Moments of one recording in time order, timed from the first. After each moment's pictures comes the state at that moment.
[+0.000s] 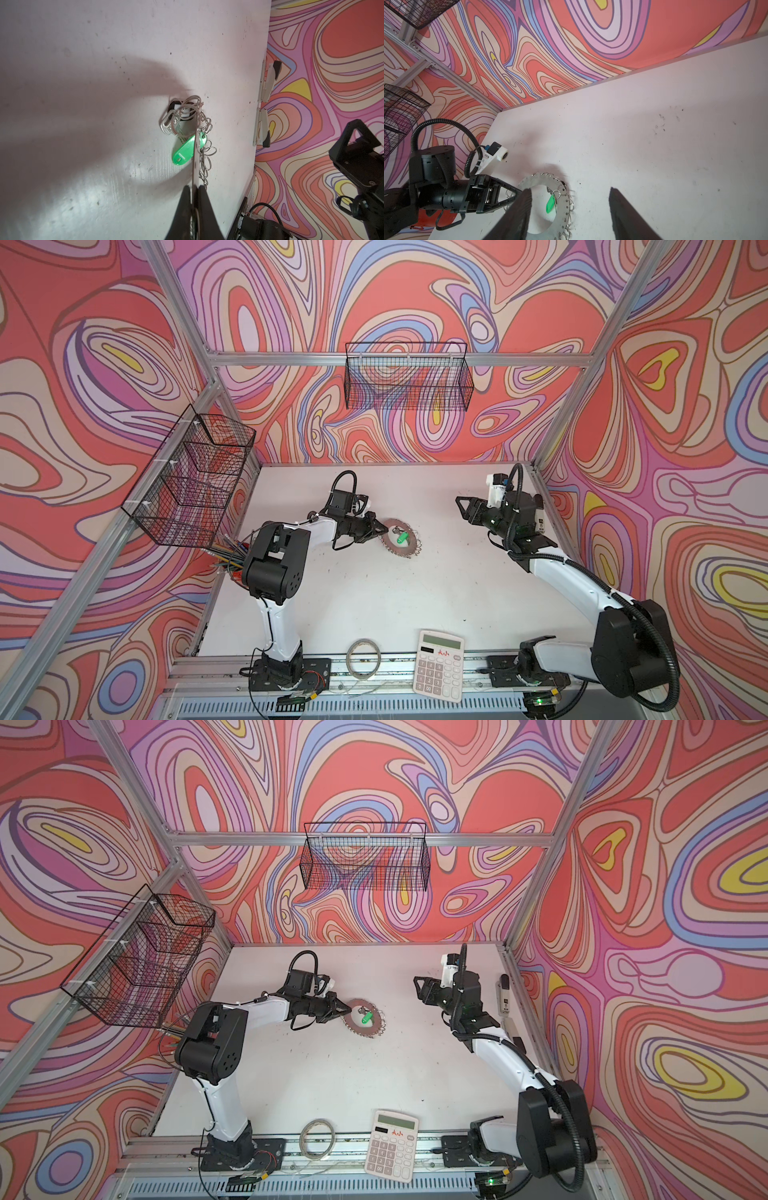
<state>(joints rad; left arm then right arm) -0.29 1.93 1.12 -0.06 0.77 -0.71 0.19 1.30 0.79 0.16 -0.28 0.45</state>
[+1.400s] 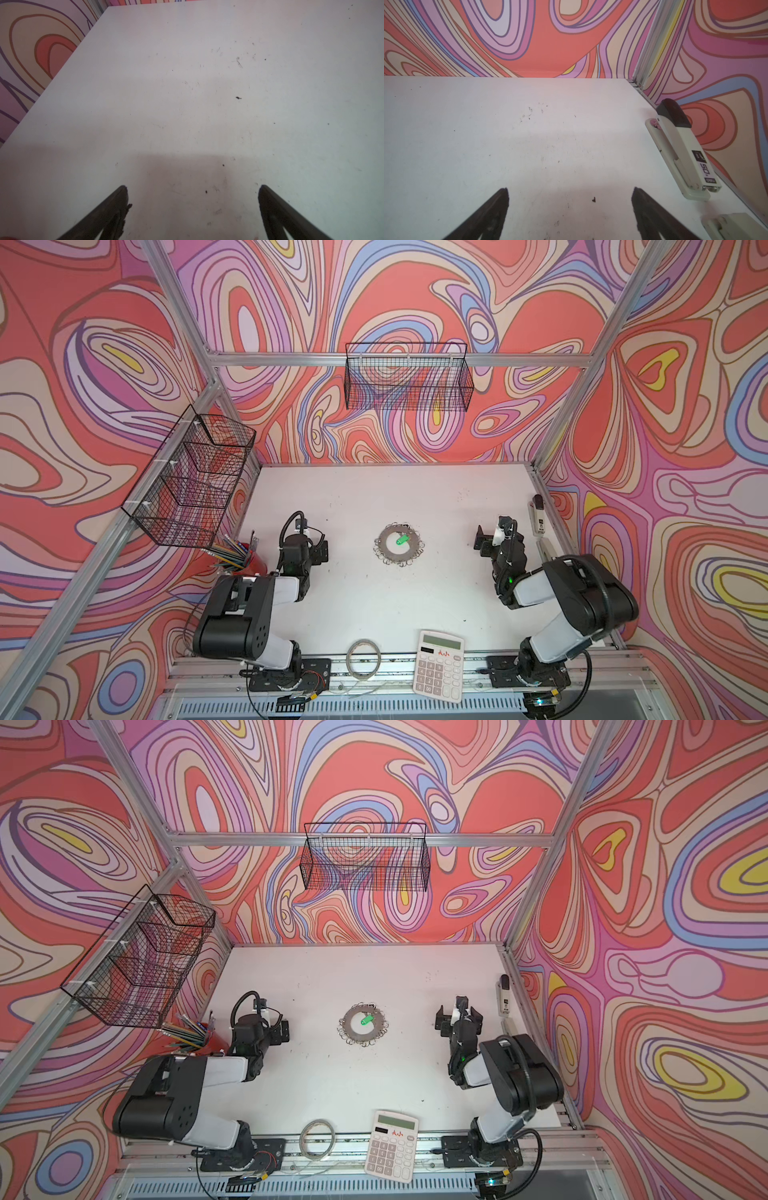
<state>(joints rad) -0.04 1.54 0.36 0.66 -0.16 -0.03 0.15 1.70 0.28 1.19 0.30 -0.03</state>
